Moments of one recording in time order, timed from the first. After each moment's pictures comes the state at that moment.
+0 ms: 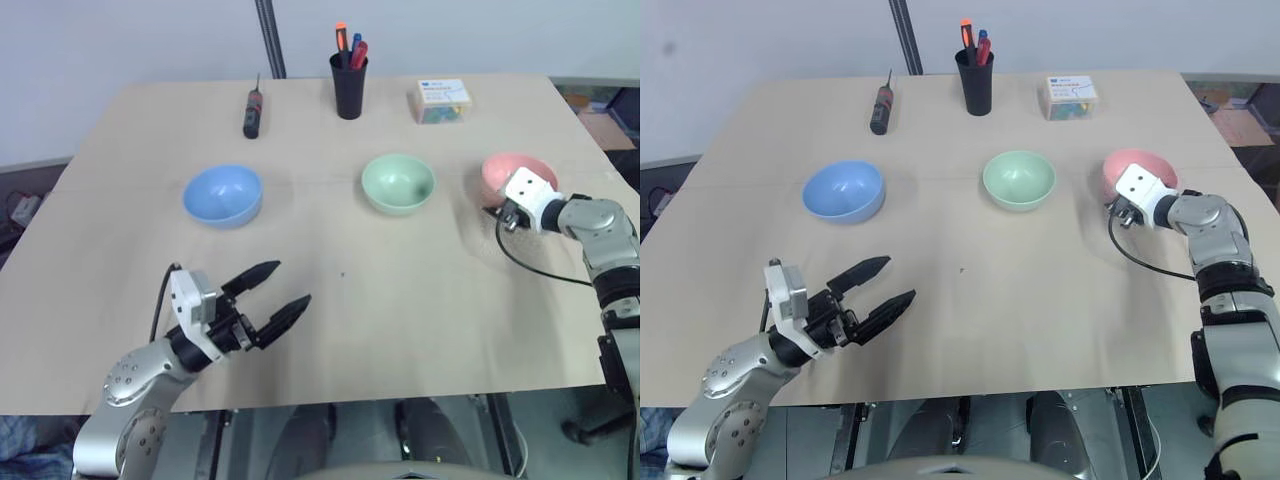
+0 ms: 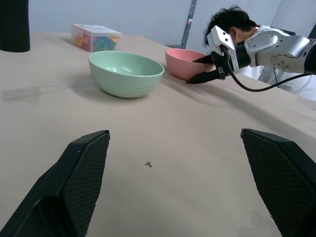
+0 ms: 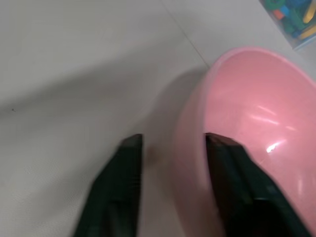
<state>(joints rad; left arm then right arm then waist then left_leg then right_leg) 0.26 0.49 0.22 -0.51 -0.67 0.25 -0.84 -0.86 -0.70 0.12 0.91 -0.16 -0.18 0.81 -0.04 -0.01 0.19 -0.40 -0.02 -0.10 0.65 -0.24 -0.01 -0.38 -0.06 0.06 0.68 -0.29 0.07</state>
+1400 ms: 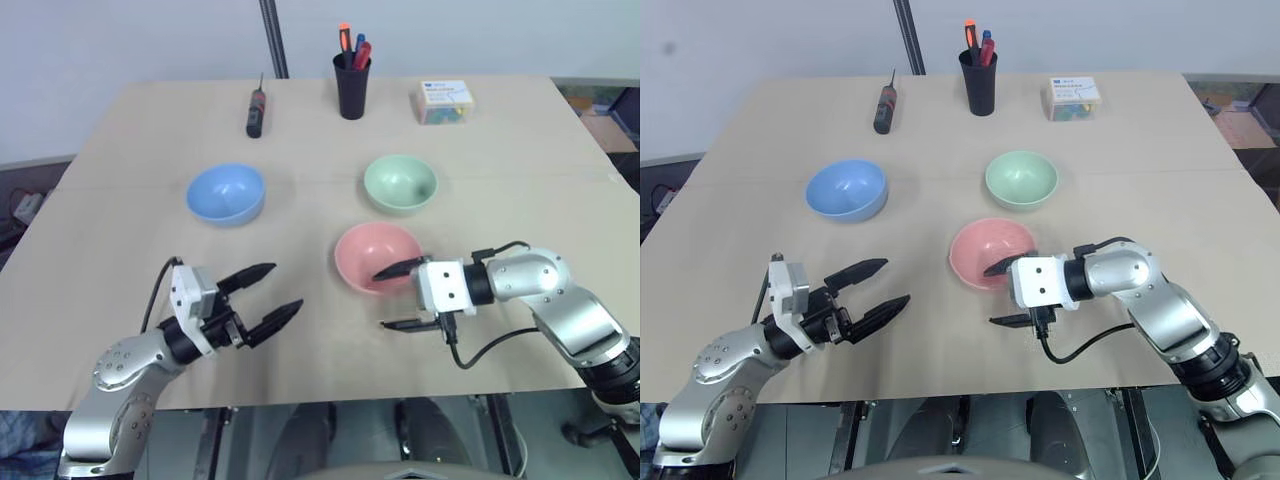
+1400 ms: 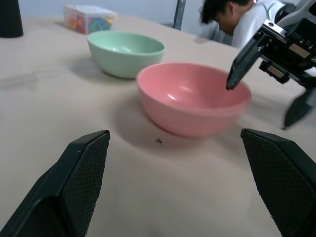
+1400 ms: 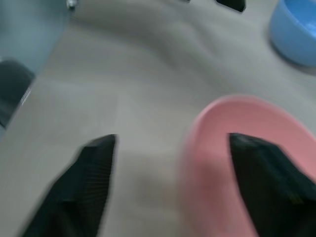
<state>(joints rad) 0.17 0.55 0.24 -0.40 -0.66 0.23 -0.93 -0.49 -0.71 0.33 -0.41 0.23 0.31 1.14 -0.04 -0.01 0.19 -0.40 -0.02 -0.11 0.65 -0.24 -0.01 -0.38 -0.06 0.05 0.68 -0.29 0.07</state>
